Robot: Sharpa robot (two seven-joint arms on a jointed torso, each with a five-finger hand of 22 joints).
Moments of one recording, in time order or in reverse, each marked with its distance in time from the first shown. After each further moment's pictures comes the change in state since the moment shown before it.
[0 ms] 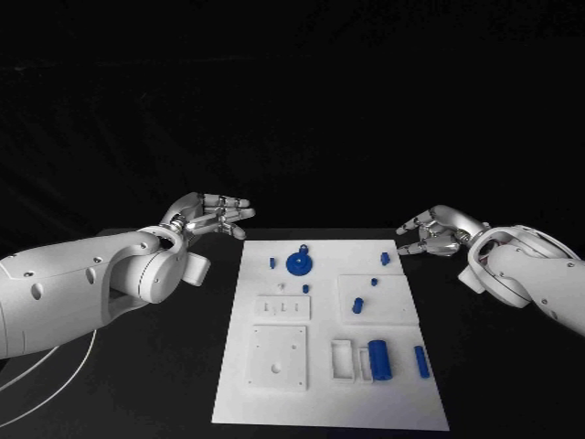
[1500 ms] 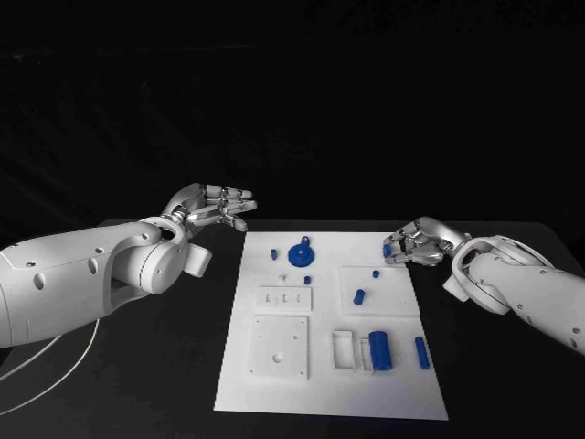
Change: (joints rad) left arm -0.002 0.003 0.000 -0.005 -0.011 0.018 0.004; left_hand 0.009 -0.009 0.006 0.001 0.000 -0.002 -0.002 0.000 0.000 -0.024 0.003 0.000 0.000 -0.004 -0.004 0.023 -0.001 0.000 -0.007 -0.007 0.017 0.015; right arm -0.060 0.078 0.000 -0.077 0.006 0.023 0.042; right_hand -0.013 0.026 0.028 -0.010 -0.057 0.022 -0.007 0.000 0.000 0.000 0.000 0.015 0.015 -0.001 0.001 0.008 0.017 0.000 0.000 0.000 0.004 0.000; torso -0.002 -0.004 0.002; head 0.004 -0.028
